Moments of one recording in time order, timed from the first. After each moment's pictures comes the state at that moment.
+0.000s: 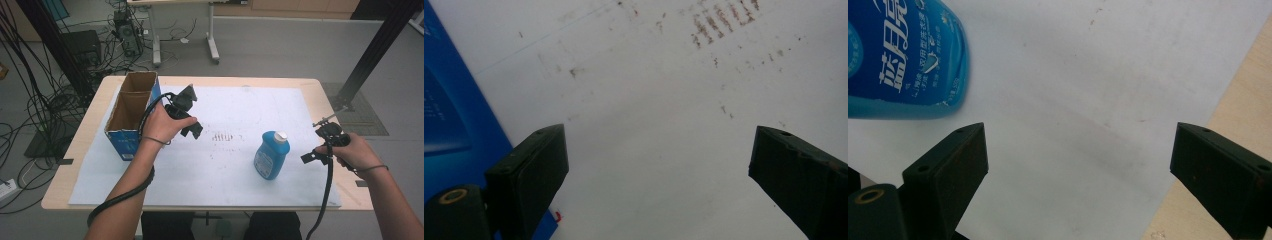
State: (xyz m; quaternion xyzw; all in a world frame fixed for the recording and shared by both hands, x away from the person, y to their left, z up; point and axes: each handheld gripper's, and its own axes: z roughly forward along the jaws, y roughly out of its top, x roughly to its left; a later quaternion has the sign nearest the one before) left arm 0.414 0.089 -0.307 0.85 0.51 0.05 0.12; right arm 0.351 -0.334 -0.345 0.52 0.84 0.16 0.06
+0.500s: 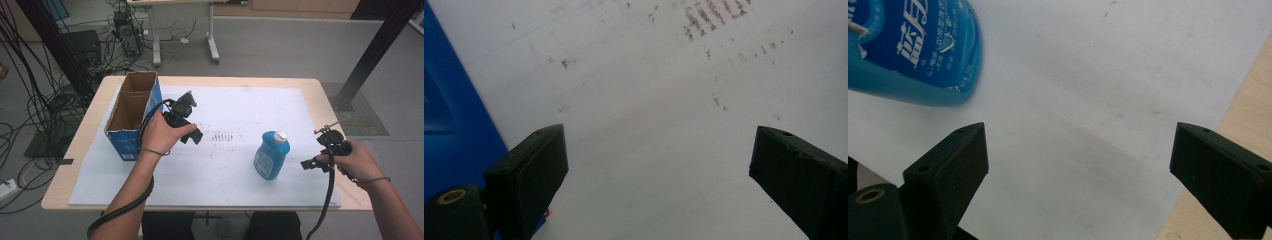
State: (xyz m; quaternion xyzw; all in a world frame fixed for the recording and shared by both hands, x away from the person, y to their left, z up) left arm 0.394 0.090 -0.313 0.85 0.51 0.06 0.14; right arm 0.331 -0.334 -0.351 0.50 0.84 0.18 0.07
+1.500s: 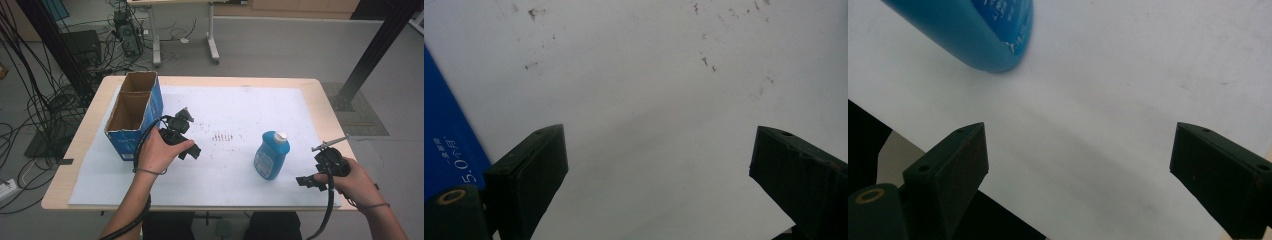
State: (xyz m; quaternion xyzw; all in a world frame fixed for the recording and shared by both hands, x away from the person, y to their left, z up) left arm 0.362 0.096 -0.334 0.85 0.51 0.04 0.15; right arm 0.288 -0.319 -0.369 0.49 0.84 0.21 0.07
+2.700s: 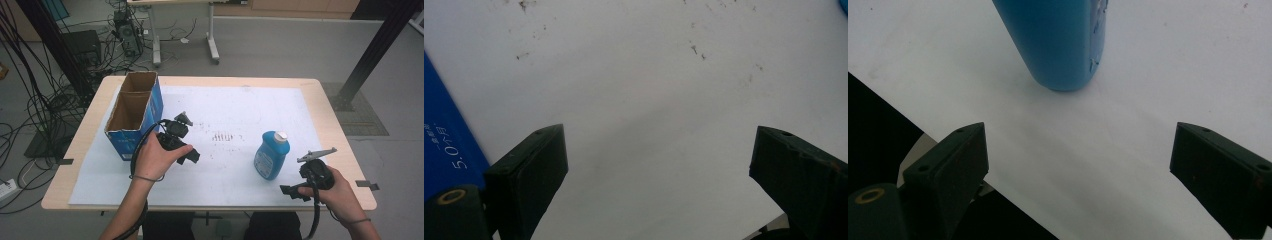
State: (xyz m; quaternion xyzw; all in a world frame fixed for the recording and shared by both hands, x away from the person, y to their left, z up) left arm 0.349 0.099 -0.334 0.85 0.50 0.04 0.15; right arm 0.266 -0.282 -0.385 0.47 0.84 0.27 0.08
